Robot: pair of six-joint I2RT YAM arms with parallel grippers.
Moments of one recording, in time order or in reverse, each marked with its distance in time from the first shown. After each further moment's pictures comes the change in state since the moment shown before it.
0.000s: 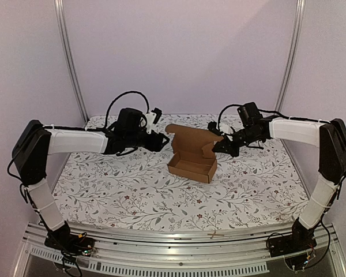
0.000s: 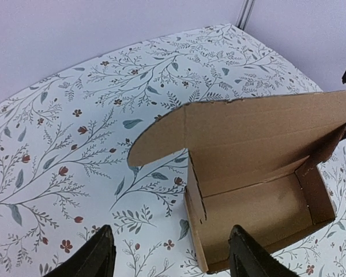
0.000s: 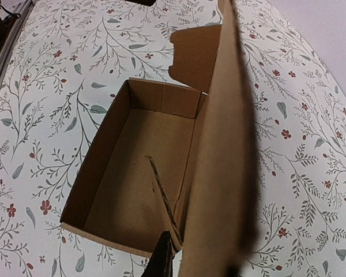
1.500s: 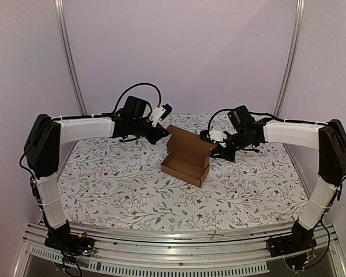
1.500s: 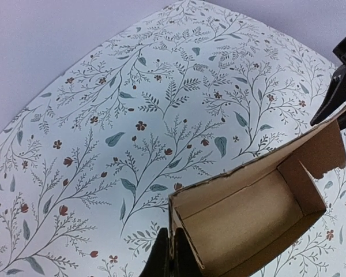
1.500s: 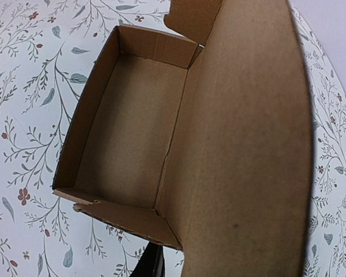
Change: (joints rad) left arm 0.058 0.164 0.318 -0.283 0.214 0.303; right arm 0.103 0.000 -0.005 -0.024 0.243 -0.010
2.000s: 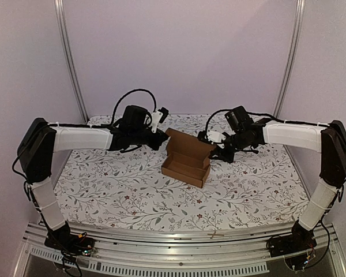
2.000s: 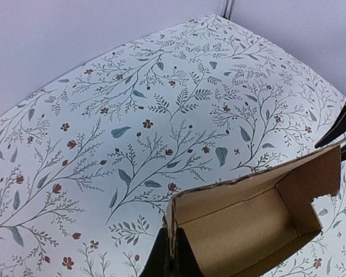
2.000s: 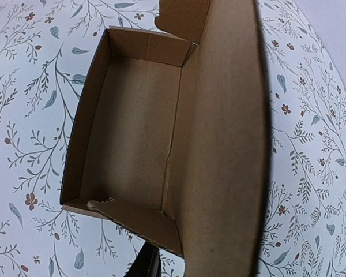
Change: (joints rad) left arm -0.070 -0.101 -0.222 0.224 -0.166 -0.201; right arm 0.045 -0.024 -0.004 -0.020 0.072 0.053
